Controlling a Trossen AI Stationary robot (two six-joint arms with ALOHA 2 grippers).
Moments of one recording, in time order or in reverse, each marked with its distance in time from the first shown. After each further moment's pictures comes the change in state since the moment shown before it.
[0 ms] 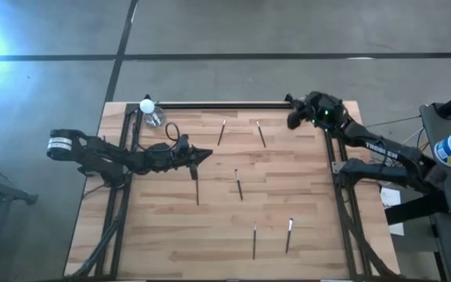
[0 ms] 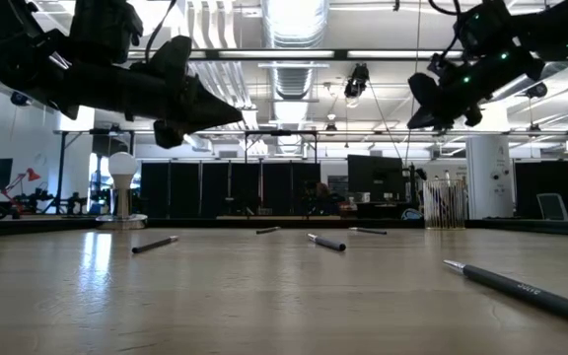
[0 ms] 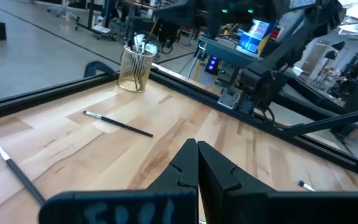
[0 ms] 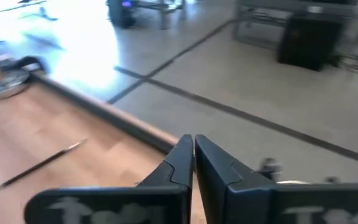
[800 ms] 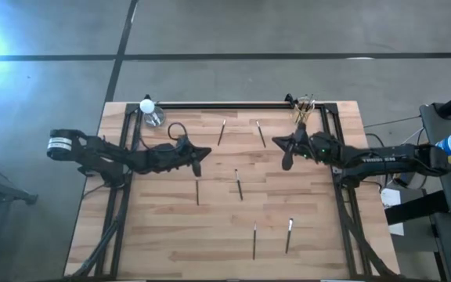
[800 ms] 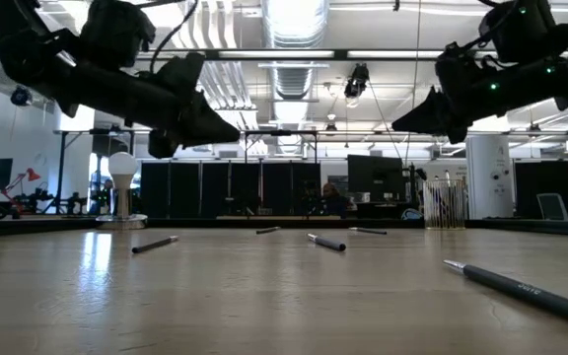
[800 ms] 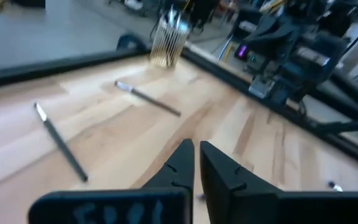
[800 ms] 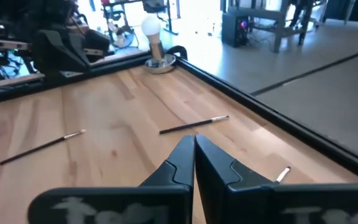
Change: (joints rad) left arm 0.000 0.000 0.039 -0.173 -0.097 -0.106; right arm 0.471 -0.001 -0.300 0.429 0.007 0.028
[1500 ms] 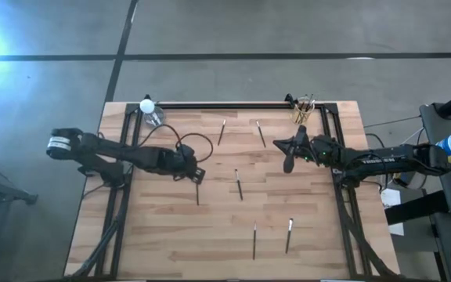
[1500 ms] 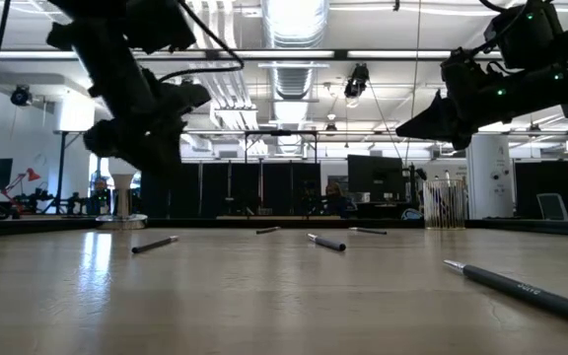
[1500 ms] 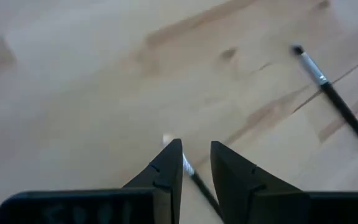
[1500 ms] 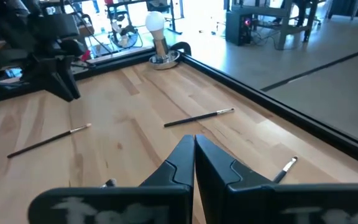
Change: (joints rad) left arm -0.132 0.001 0.383 -1.249 0.000 -0.607; right arm 0.014 0.000 -0.045 0.043 -0.003 0.013
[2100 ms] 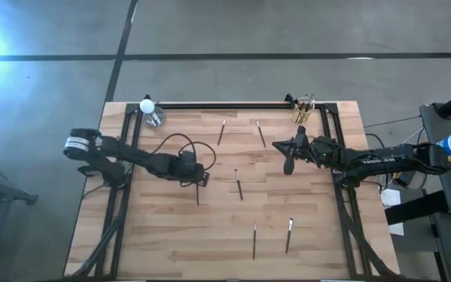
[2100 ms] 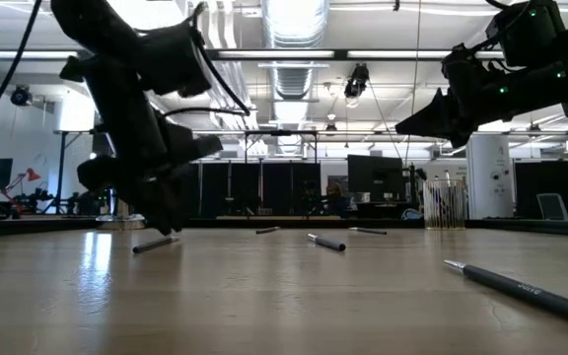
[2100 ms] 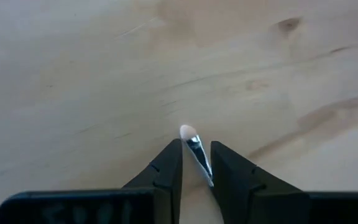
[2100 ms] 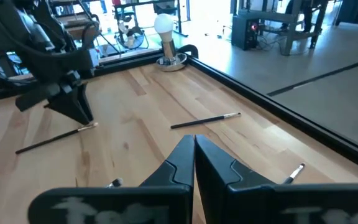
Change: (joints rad) left arm -0.011 0.206 -0.005 0.082 0.004 -0.175; right arm 0.024 0.000 0.000 0.012 0.001 -0.022
